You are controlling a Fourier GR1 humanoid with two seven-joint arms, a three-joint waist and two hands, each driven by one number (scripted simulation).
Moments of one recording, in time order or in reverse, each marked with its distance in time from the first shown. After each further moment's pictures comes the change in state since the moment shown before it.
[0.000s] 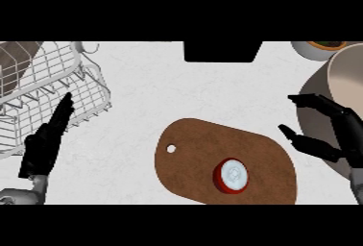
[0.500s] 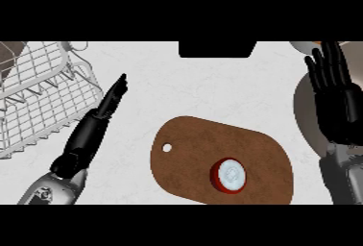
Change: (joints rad) left arm -0.167 -0.108 -0.184 -0.137 -0.028 -0.075 -0.104; right arm -0.171 0.245 -0.118 -0.024 -0.279 -0.086 -0.007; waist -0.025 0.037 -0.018
